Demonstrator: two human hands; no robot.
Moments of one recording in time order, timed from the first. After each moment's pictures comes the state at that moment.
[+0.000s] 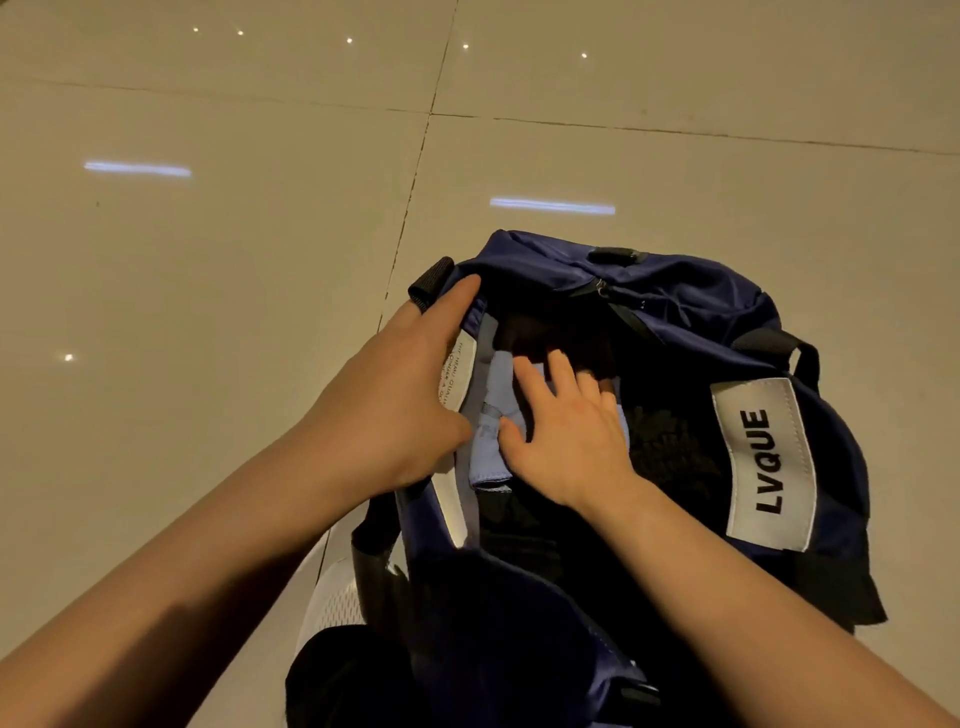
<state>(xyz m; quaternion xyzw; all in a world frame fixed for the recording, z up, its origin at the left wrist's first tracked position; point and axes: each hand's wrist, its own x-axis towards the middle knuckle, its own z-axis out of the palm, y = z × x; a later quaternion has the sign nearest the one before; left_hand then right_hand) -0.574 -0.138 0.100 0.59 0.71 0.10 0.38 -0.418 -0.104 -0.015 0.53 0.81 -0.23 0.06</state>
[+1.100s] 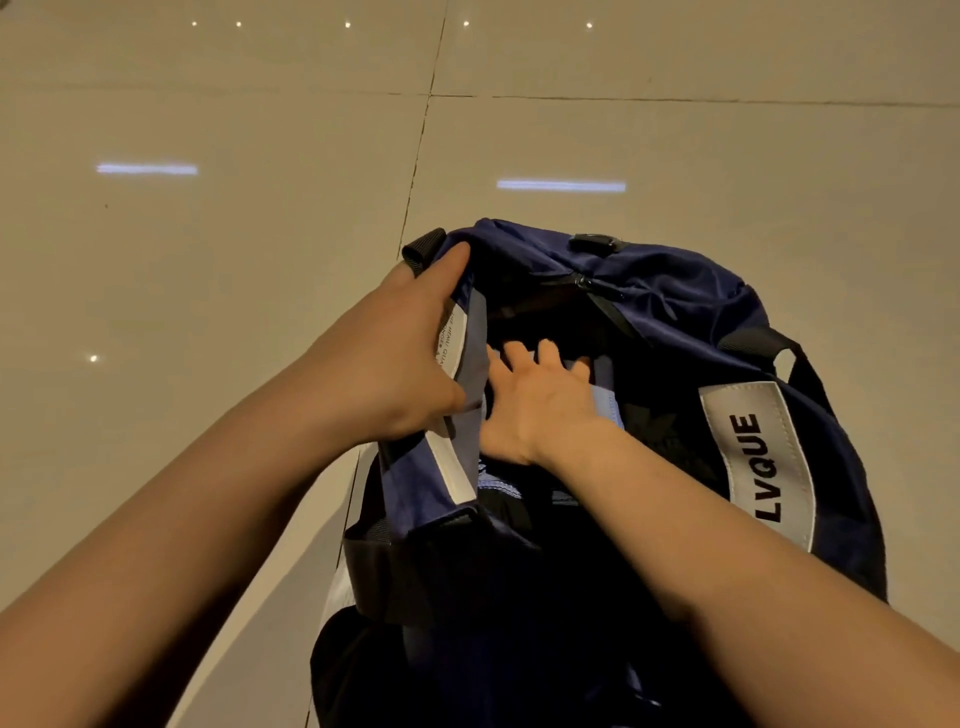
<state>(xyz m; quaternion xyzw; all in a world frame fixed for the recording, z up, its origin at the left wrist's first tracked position) -0.584 -0.118 0.111 0.60 0.72 0.02 0.34 -0.453 -0.088 -0.001 0.47 0.83 -0.25 0.18</state>
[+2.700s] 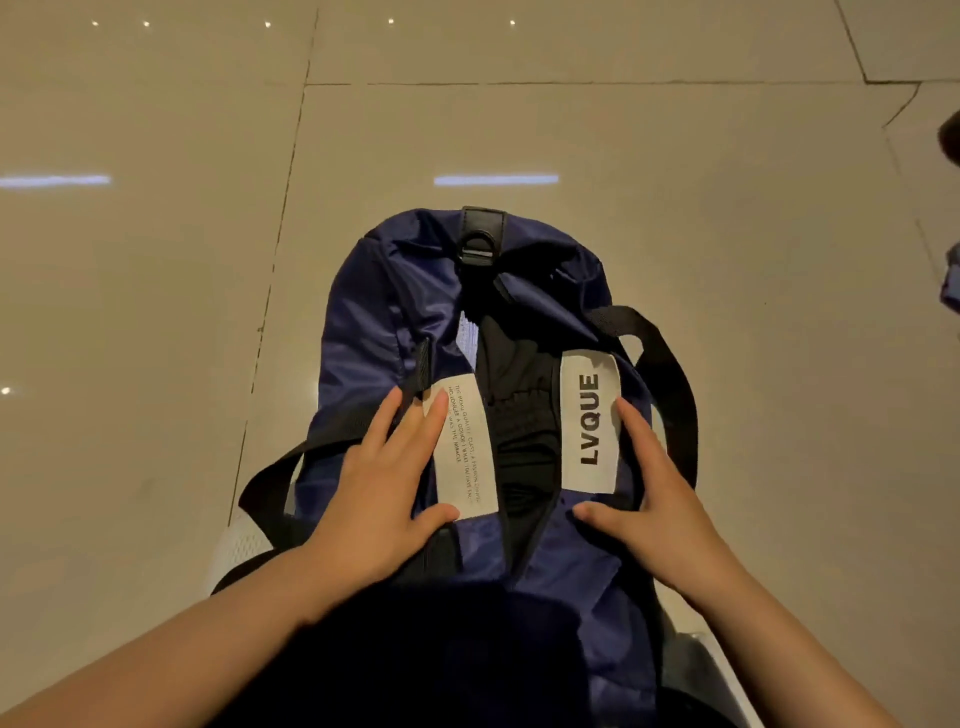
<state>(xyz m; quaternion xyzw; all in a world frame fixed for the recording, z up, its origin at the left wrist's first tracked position) -0.494 -0.225 -0.021 0.73 0.63 0.08 0.27 -0.227 -0.196 0.004 0.62 0.56 -0.53 -0.15</state>
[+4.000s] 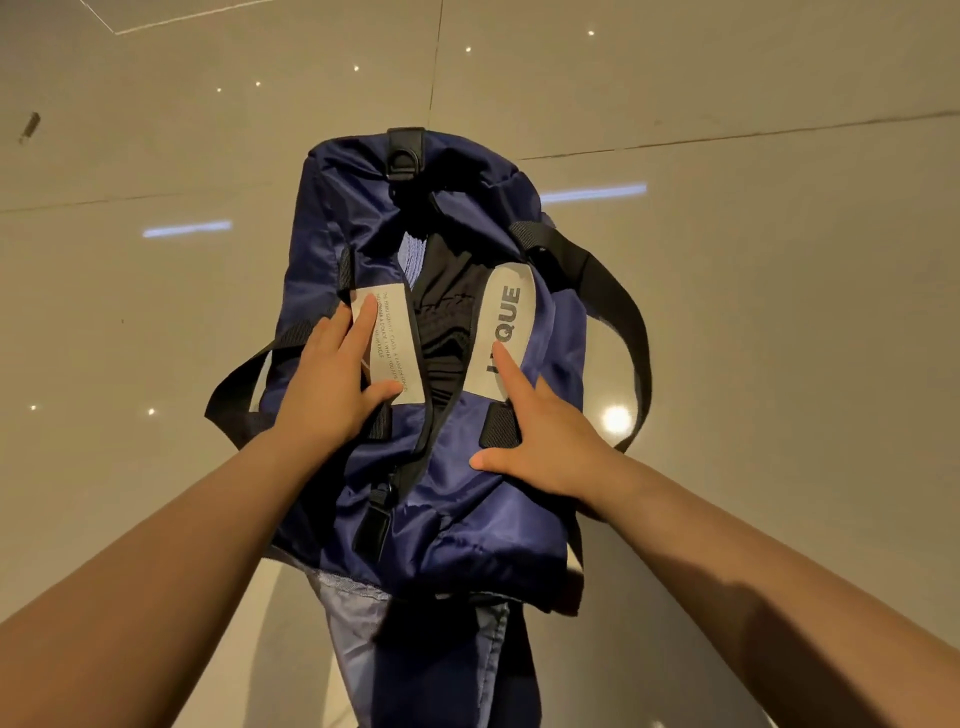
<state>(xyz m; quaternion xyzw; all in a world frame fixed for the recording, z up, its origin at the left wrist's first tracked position) -0.698 -0.027 -0.019 0.64 0.76 0.03 0.13 -0.460 -0.012 -0.034 0.44 0.73 -0.53 -0.03</state>
